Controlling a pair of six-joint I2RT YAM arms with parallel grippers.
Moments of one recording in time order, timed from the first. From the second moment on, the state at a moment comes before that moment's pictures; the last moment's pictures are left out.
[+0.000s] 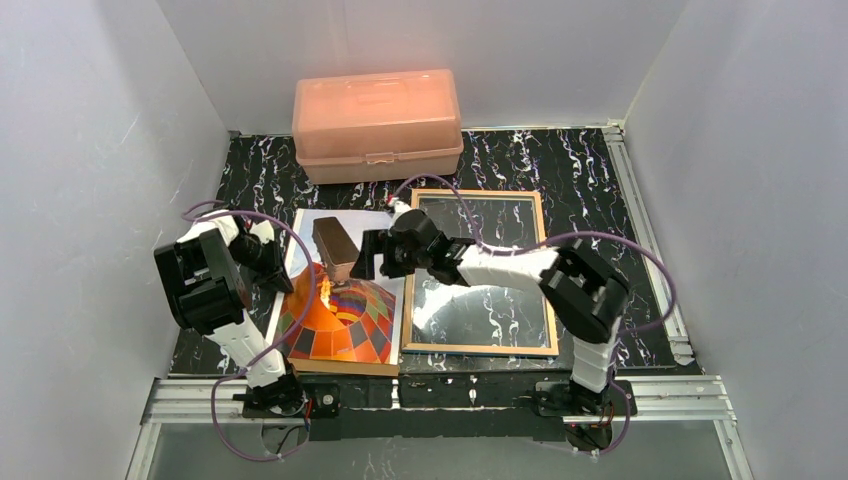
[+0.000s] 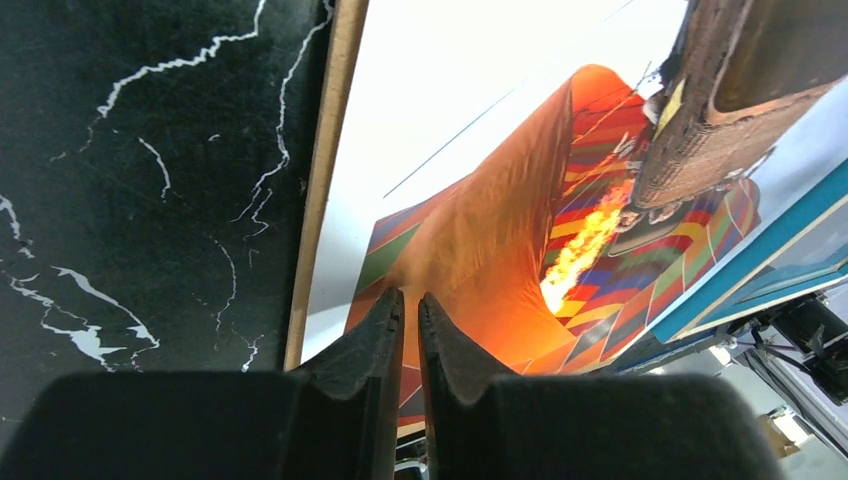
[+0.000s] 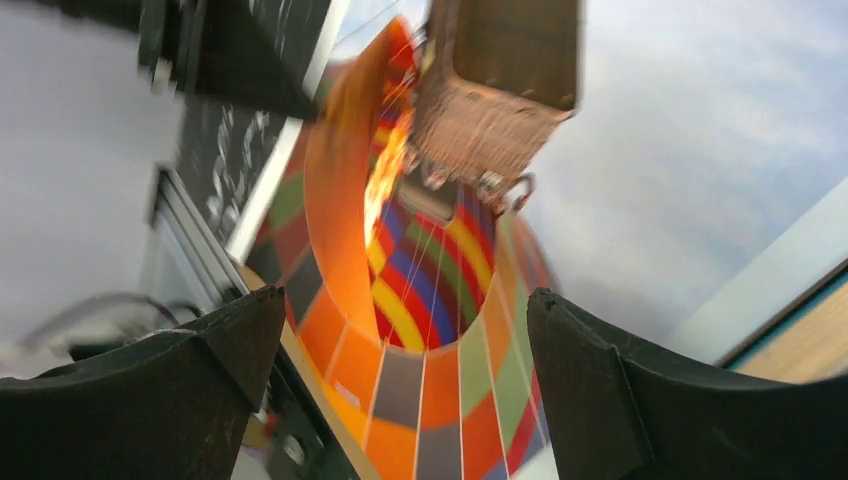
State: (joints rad) left arm 0.38 1.78 1.09 -0.96 0.38 0.17; right arm 0.96 1.92 1.18 0.23 -0.23 0.89
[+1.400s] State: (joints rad) left arm 0.36 1.72 1.25 -1.04 0.28 0.28; right arm 0.95 2.24 1.72 -0.27 0.09 0.58
